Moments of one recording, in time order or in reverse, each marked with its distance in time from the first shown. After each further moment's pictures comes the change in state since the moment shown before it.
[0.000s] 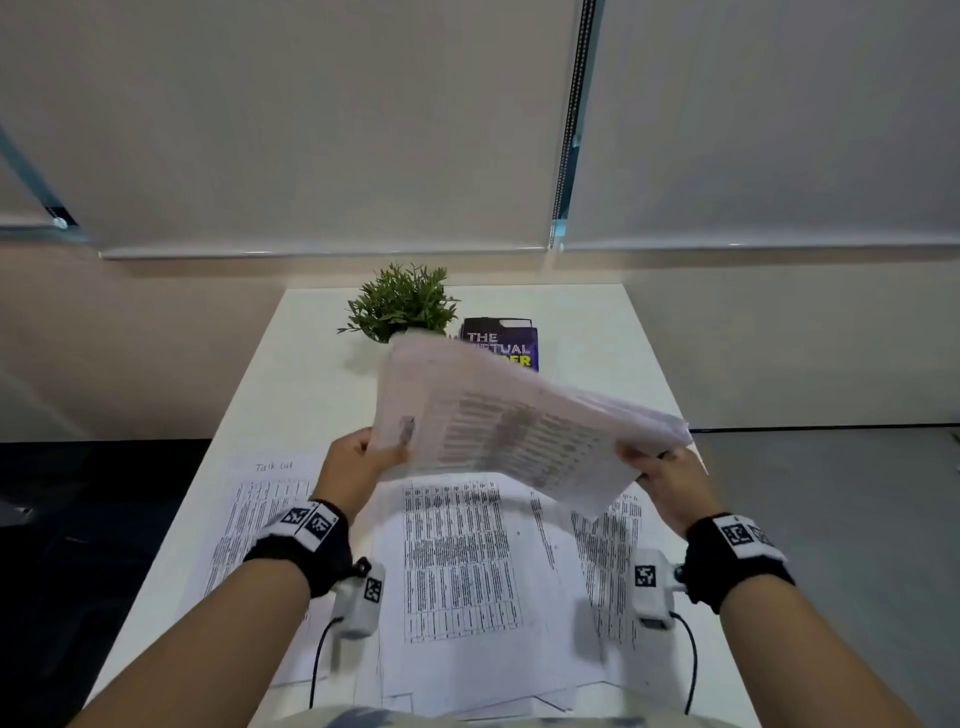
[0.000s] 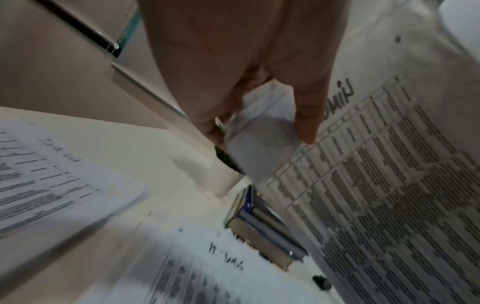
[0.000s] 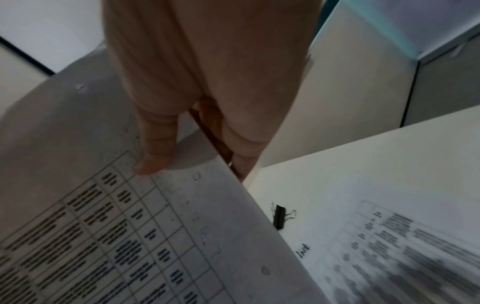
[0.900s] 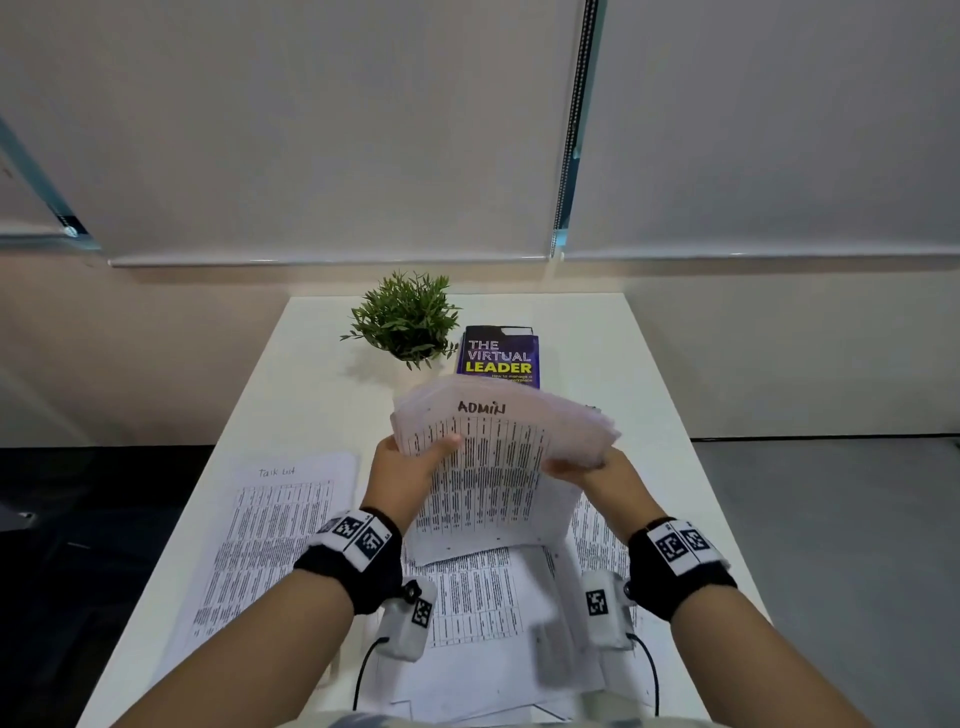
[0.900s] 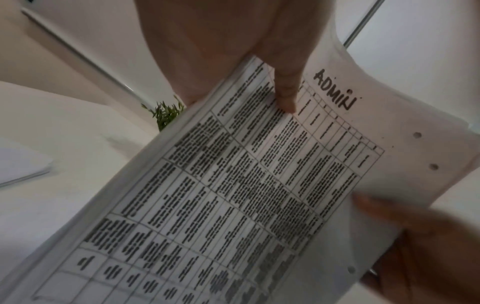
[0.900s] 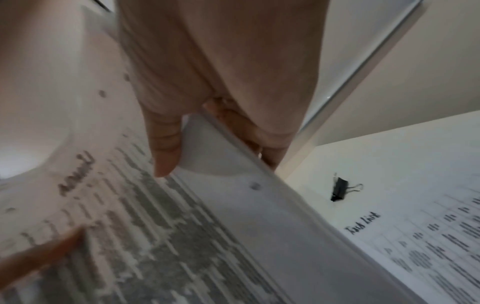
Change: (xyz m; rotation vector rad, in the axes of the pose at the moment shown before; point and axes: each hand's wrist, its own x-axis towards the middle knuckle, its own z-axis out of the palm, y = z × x) left_hand -0.033 0.032 0.050 -0.134 0.053 -0.022; right_hand -0.019 -0.012 0.069 -0.136 -0.184 0.007
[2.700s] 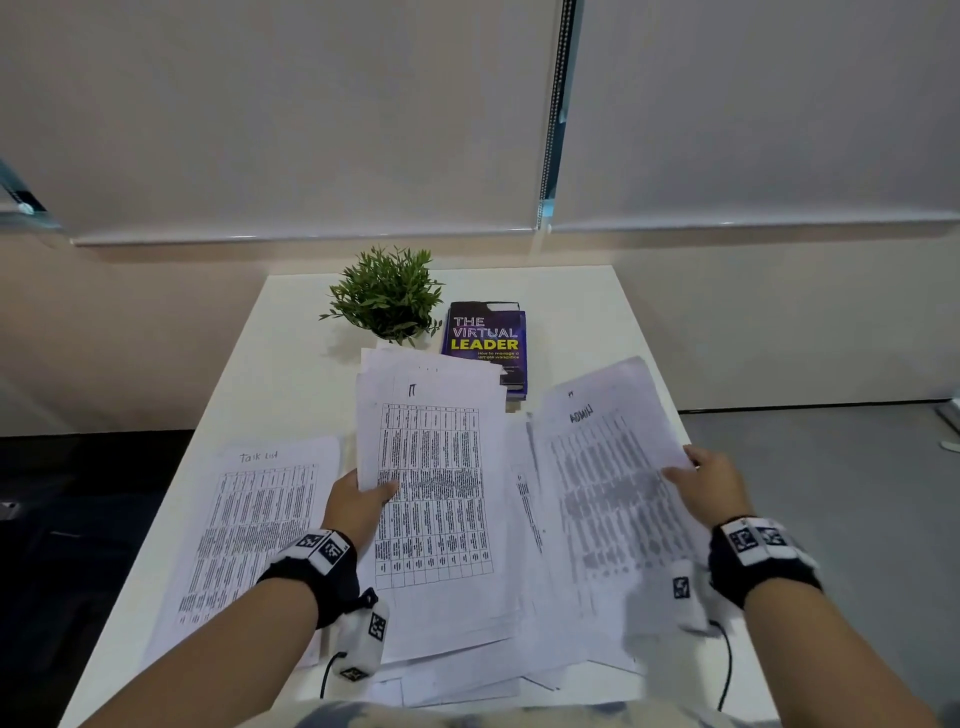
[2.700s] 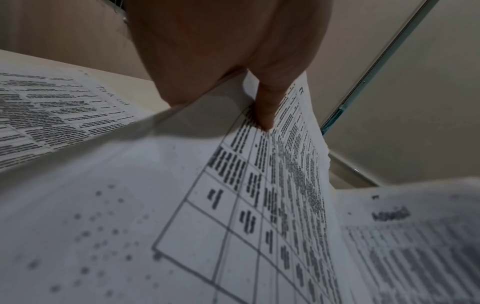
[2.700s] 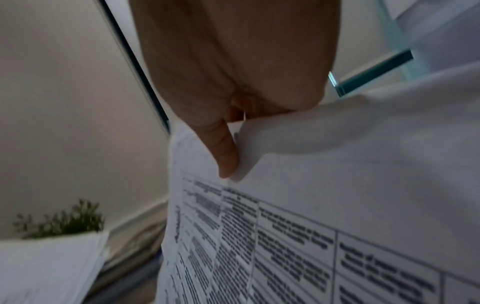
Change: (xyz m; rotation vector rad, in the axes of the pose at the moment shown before) left_hand 0.016 -0.077 -0.040 0.243 0.060 -0.184; right_hand -0.015 0.032 -0.115 -0.672 0.396 0.190
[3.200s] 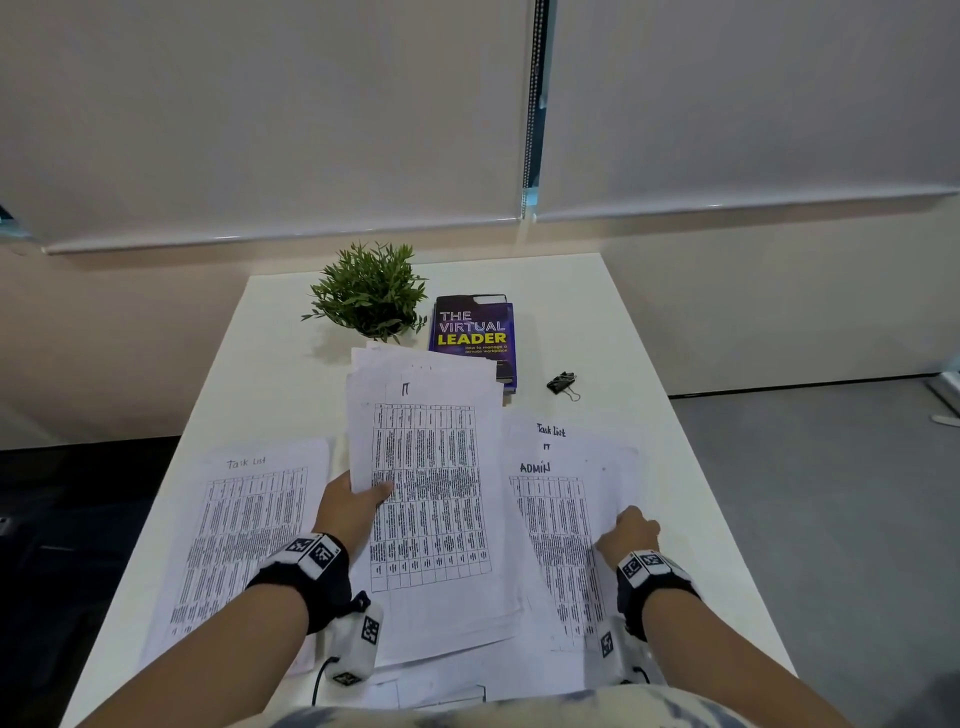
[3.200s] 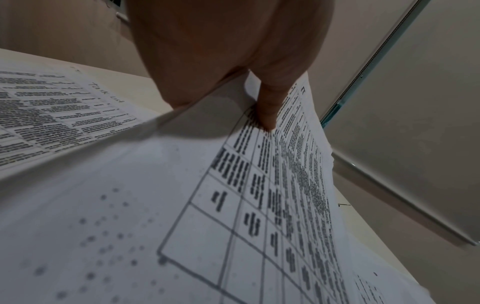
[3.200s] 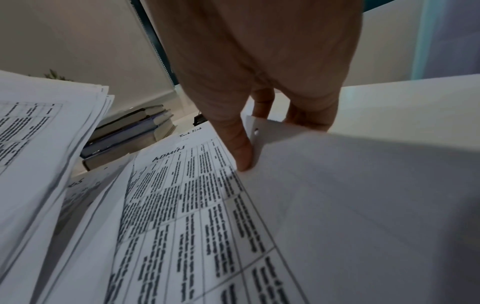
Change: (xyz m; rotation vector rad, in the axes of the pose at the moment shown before) left_hand -0.001 0.003 0.005 0.029 -0.011 0.003; right_hand -0.011 0.066 0.135 -0.185 -0.142 0.381
